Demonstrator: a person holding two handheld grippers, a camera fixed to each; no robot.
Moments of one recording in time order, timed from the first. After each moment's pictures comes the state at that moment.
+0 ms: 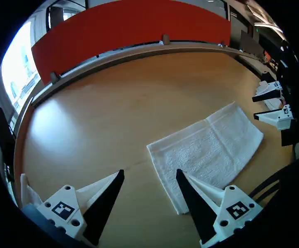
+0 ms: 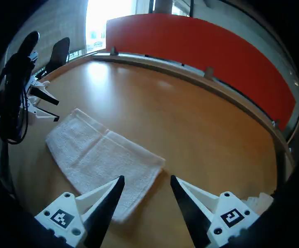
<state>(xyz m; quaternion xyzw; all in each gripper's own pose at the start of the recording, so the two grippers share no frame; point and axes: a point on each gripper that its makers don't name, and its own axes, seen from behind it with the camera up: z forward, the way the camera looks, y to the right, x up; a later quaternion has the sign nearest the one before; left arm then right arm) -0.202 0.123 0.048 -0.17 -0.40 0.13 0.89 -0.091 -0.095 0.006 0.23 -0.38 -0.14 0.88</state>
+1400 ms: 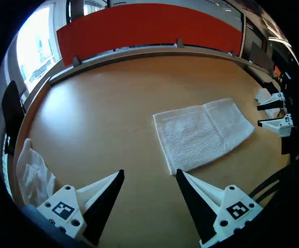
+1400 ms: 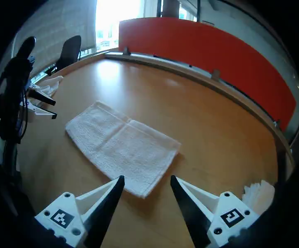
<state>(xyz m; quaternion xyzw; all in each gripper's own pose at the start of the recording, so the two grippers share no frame) -0.193 0.090 -0.039 -0.11 -0.40 0.08 0.91 -0.080 -0.102 -0.053 0.26 -0.38 -0.14 0.88</state>
